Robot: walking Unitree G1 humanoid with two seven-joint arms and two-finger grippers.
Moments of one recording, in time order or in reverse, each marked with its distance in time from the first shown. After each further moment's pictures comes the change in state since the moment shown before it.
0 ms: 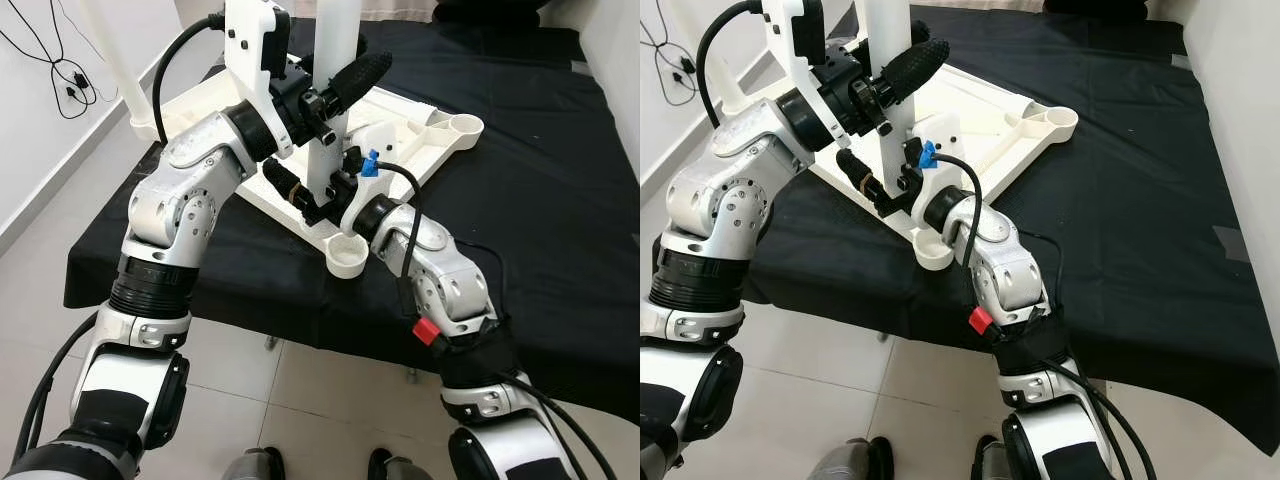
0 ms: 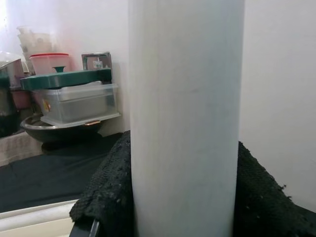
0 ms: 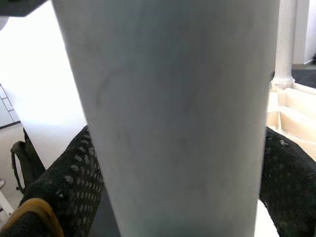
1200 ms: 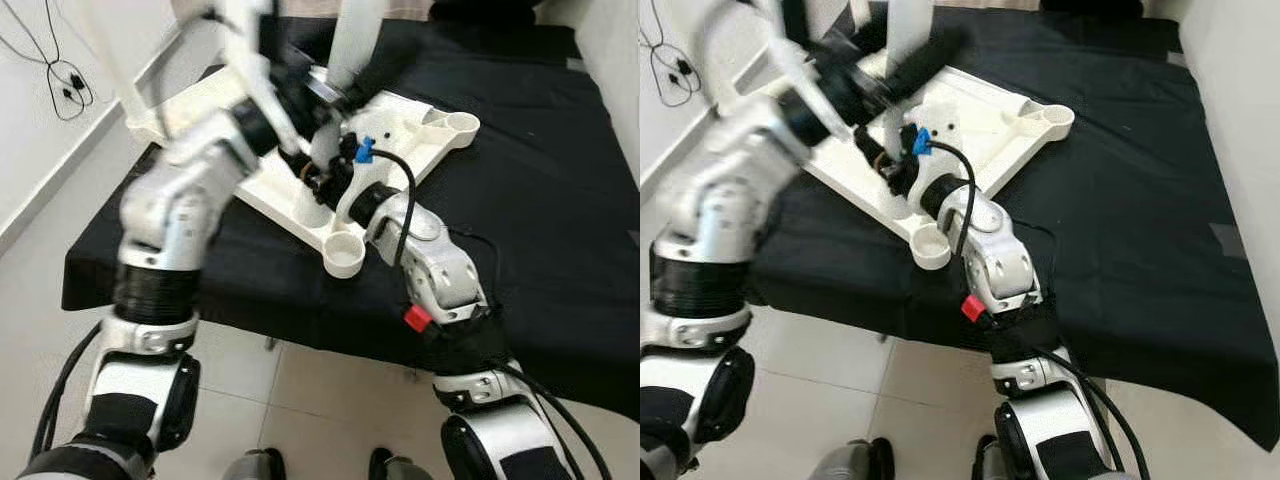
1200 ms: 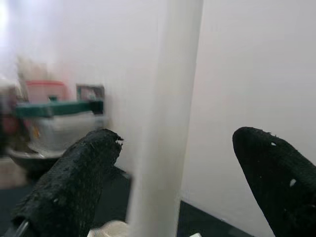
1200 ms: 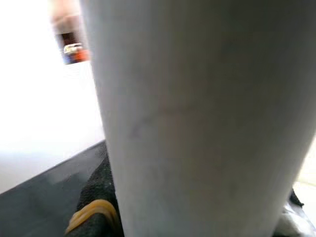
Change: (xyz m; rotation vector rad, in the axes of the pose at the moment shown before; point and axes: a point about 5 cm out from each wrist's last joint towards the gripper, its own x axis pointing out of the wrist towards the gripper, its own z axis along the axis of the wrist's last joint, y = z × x) left arm -0.021 0.000 0.054 -0.029 -0.168 0.029; right arm 0.001 -0.032 0.009 -0.039 -0.030 -0.221
